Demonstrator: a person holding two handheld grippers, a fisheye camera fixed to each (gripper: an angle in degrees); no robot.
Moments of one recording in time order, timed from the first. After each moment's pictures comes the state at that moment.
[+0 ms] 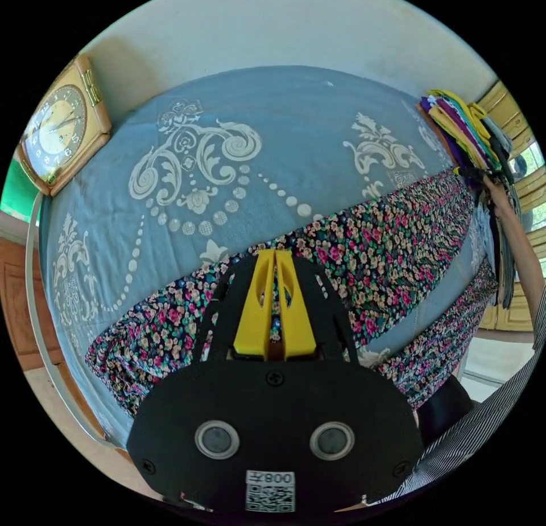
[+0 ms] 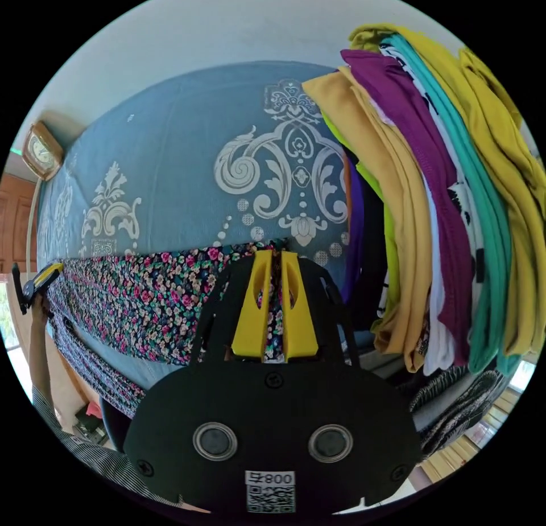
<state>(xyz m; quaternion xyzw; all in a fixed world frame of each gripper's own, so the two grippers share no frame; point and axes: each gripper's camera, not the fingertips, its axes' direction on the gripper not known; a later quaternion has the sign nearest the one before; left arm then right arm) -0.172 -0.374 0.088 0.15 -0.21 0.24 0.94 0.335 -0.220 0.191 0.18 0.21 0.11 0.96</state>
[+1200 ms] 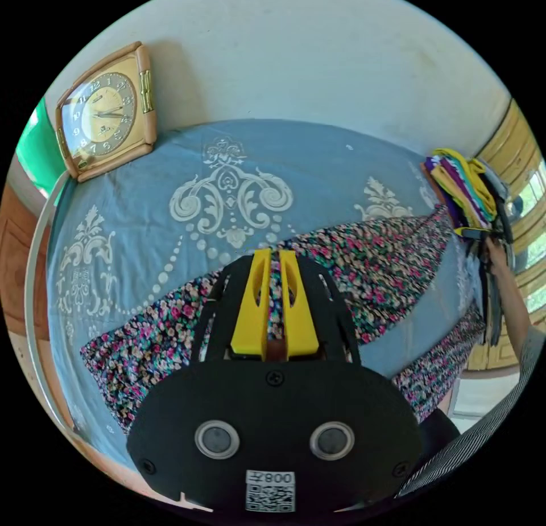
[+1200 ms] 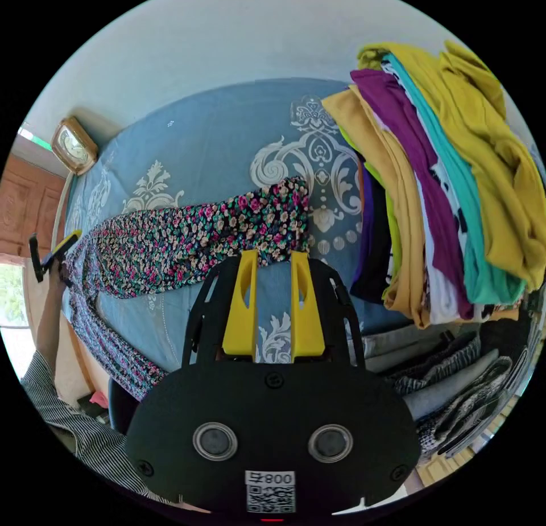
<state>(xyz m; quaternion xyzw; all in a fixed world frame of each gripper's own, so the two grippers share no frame) -0.206 -0.332 0.021 0.25 -0.14 0.22 0.93 0.318 -0.190 0.154 0.21 0.14 0.08 0.96</state>
